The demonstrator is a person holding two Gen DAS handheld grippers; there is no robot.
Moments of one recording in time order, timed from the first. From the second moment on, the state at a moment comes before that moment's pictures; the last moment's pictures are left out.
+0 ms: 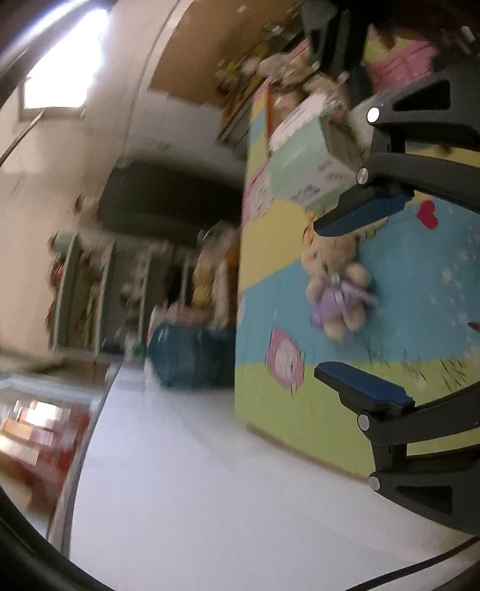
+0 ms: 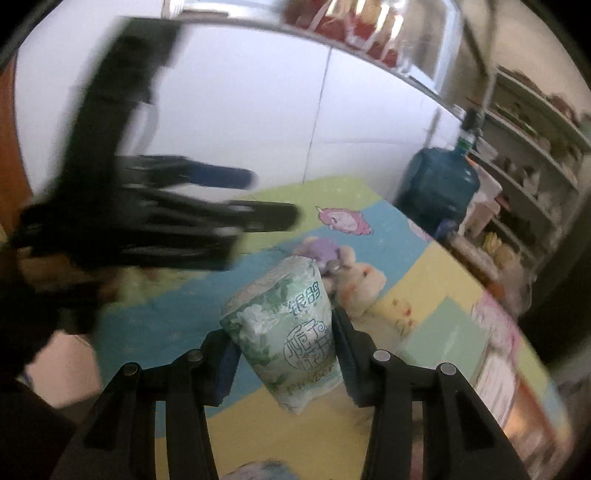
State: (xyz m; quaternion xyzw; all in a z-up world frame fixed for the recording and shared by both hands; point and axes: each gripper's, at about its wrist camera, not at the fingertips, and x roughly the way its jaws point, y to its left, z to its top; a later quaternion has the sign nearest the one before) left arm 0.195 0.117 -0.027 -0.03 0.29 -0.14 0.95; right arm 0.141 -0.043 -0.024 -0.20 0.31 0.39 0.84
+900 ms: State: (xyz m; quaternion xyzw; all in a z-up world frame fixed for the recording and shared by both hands) left arm 0.283 0.074 -0.089 0.15 0.39 -0.33 0.85; right arm 0.099 -0.087 -0.029 -0.10 0.33 0.36 0.87
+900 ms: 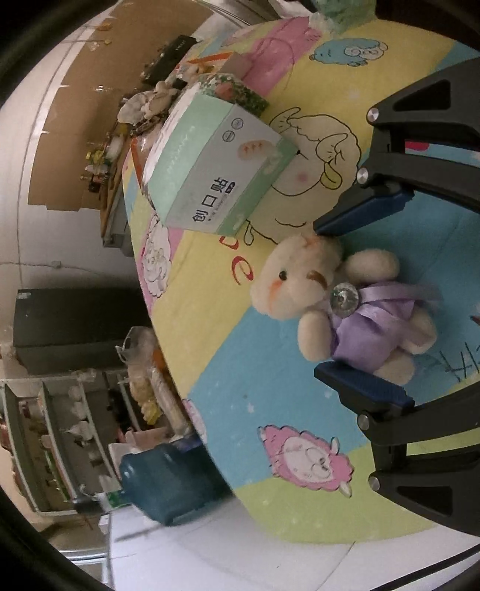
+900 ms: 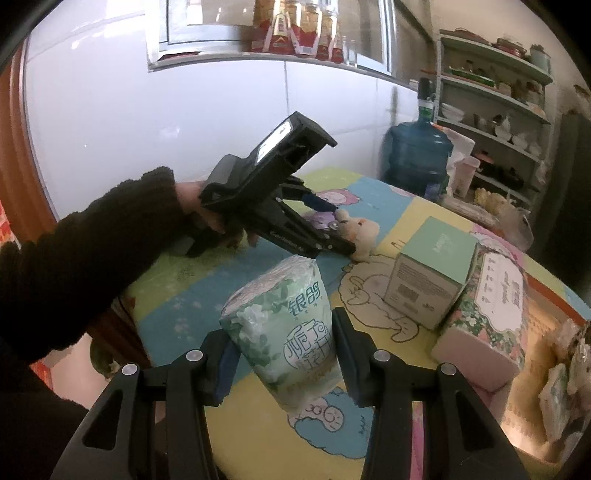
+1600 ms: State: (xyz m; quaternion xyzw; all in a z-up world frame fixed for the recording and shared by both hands) left arm 0.239 0.075 -0.070 0.08 0.37 -0.22 0.90; right arm 0.116 -0.106 -0.035 -0.05 0.33 0.34 0.88
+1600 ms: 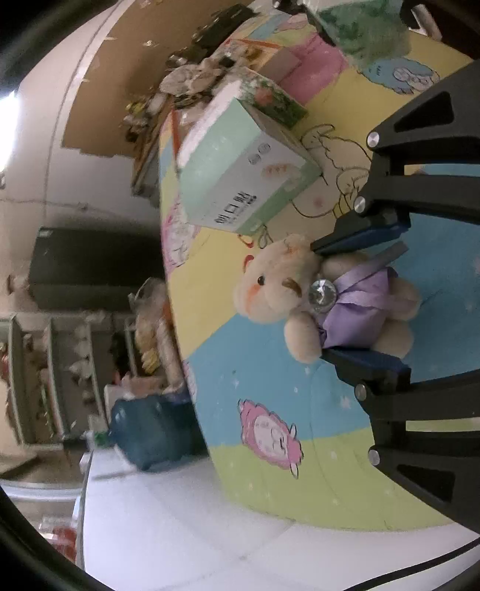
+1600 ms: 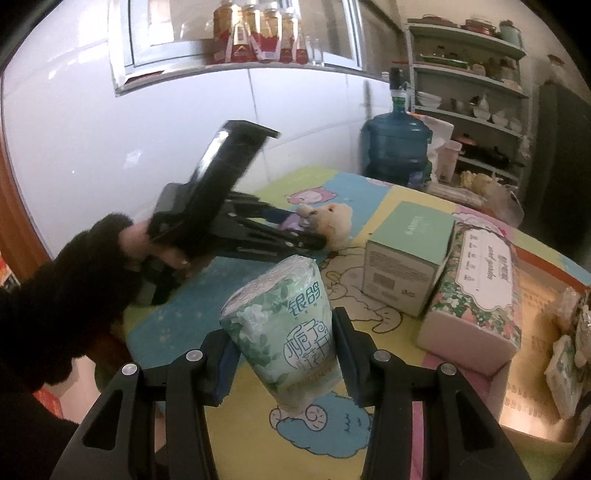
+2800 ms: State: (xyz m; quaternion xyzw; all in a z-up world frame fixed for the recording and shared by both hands) left arm 0.108 -0.103 -0.002 0.00 0.28 -0.27 0.92; right arm 0.060 -0.265 -0.020 0.02 0.29 0.17 0.94
